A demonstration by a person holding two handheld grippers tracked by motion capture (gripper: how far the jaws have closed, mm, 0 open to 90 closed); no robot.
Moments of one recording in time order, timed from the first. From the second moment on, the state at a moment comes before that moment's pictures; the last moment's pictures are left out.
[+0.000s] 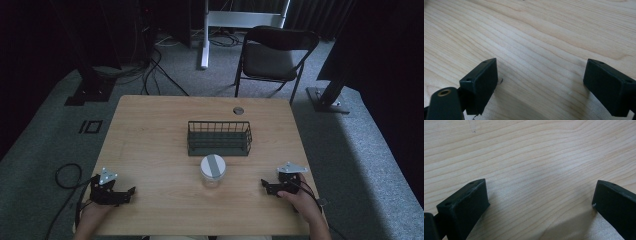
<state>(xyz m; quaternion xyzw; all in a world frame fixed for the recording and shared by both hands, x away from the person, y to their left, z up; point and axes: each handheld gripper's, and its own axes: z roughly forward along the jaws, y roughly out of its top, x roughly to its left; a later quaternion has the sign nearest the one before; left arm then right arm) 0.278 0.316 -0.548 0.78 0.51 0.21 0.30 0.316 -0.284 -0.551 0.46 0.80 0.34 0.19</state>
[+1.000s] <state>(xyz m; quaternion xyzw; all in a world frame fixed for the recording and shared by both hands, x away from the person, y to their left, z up) 0.278 0.316 -0.548 0.78 0.51 0.21 0.30 0.315 -0.273 -0.542 0.45 0.79 0.36 0.20</state>
